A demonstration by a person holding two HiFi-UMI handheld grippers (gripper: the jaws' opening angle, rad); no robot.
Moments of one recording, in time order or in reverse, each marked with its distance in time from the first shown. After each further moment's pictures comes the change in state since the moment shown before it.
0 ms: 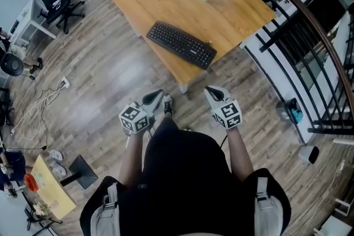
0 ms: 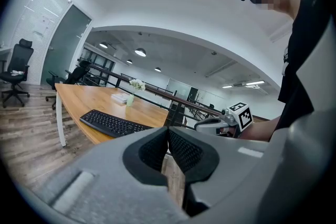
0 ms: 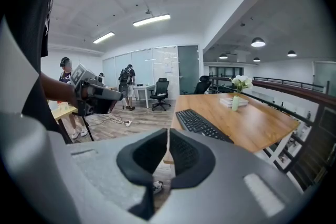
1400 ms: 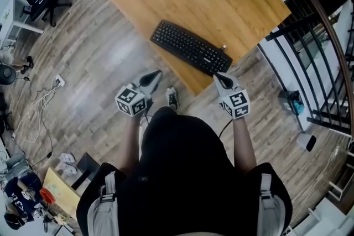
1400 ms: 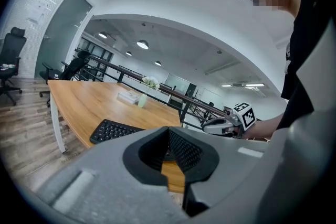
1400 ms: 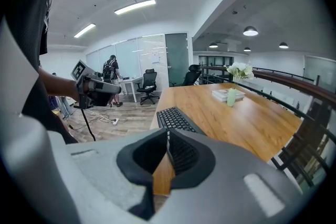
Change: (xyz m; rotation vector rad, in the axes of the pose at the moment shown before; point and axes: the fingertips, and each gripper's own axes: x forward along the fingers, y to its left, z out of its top) left arm 0.085 0.209 0.063 -0.038 0.076 -0.055; right arm 0.158 -0.098 0.042 0.079 0.115 -0.100
